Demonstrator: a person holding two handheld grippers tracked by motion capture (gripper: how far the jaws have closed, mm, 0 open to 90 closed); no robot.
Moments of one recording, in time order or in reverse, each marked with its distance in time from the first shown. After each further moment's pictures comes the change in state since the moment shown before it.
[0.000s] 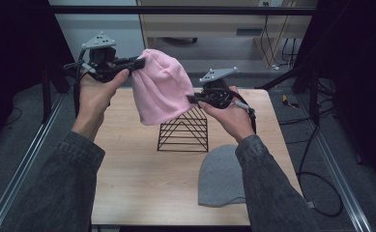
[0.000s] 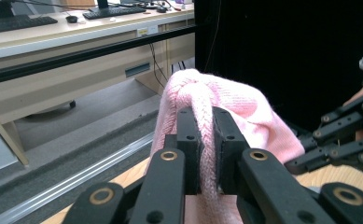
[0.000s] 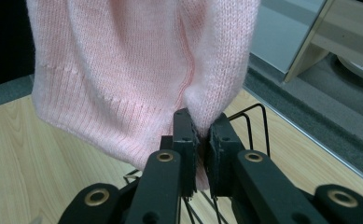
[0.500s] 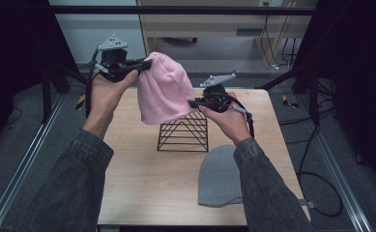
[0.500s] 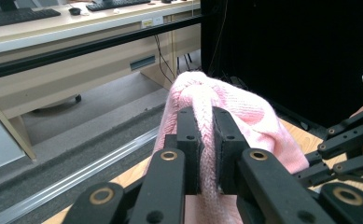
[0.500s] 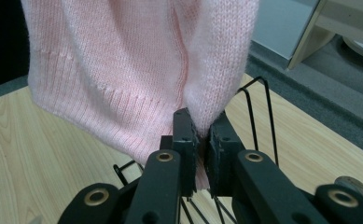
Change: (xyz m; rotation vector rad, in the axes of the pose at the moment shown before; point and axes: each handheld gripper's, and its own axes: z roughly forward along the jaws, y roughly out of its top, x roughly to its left) left arm 0.000 -0.008 0.025 0.035 0.027 0.024; right arm -0.011 -0.024 0.022 0.025 0.002 0.050
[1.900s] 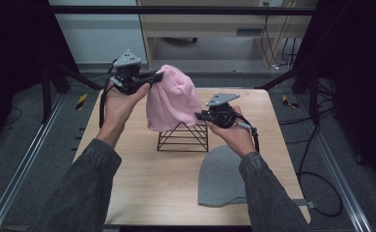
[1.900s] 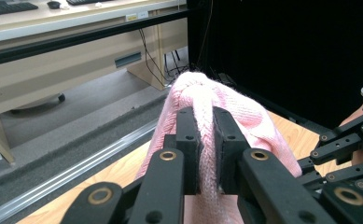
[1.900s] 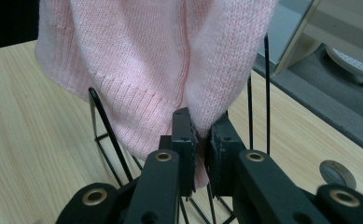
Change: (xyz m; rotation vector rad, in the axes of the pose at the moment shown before) left arm -0.020 -0.030 0.026 0.000 -0.053 0.004; right arm -0.001 -0.052 0.004 -0.018 -0.043 -0.096
